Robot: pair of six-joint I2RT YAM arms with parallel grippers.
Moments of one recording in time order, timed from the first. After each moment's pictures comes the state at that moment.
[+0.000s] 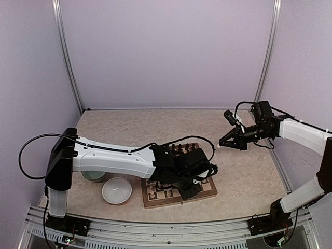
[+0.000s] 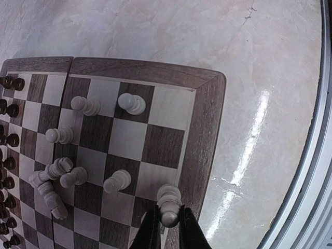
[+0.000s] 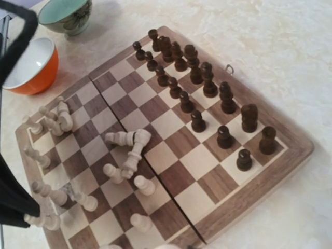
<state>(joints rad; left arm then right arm) -1.32 2.08 1.66 -0.65 -0.17 -0.05 0.21 1.37 0.97 -0.52 -0.89 -0.54</state>
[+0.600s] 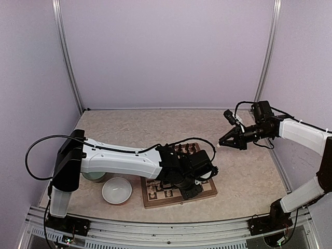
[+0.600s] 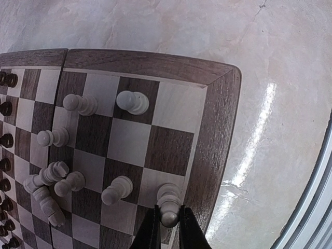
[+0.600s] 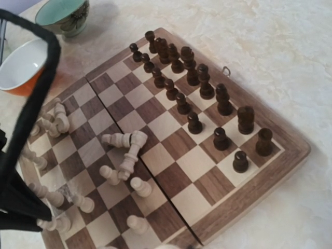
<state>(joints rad) -1.31 2.15 1.72 -0.69 -0.18 -0.05 0.21 1.38 0.97 -0.50 -0.89 -0.53</state>
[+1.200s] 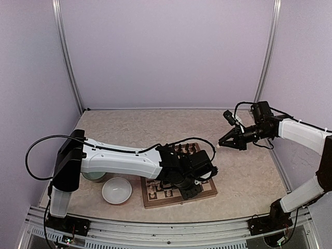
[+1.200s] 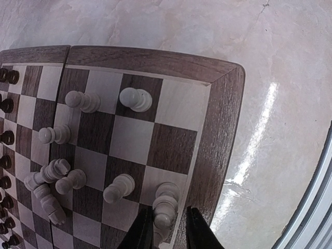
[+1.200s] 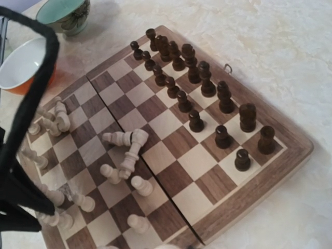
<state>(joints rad) -1.31 2.15 1.73 -0.70 -0.19 -0.05 0.21 1.39 0.97 -0.51 -0.89 -0.53</state>
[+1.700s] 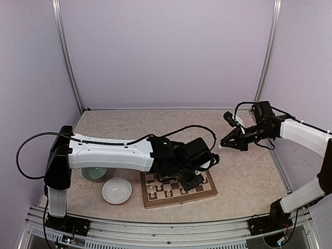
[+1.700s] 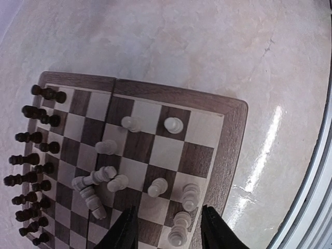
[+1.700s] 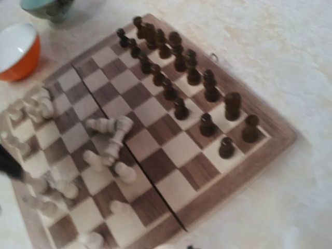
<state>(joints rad) -1.30 2.09 1.76 -0.70 -0.23 -0.03 0.22 1.37 0.97 -0.53 -0.83 -0.58</state>
